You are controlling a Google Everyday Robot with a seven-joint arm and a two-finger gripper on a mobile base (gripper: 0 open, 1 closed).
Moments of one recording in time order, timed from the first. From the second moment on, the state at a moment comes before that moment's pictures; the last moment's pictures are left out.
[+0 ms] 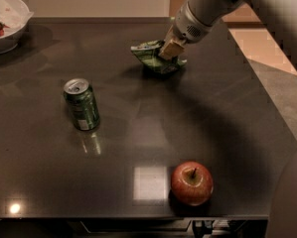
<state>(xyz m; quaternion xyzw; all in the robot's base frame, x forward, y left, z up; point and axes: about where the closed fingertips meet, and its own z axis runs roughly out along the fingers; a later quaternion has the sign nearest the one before) 0.668 -0.053 0.917 -0.63 0.71 0.10 0.28</state>
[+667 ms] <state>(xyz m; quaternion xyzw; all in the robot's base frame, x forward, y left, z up) 0.636 -0.066 0.979 -0.66 0.67 0.09 0.33</state>
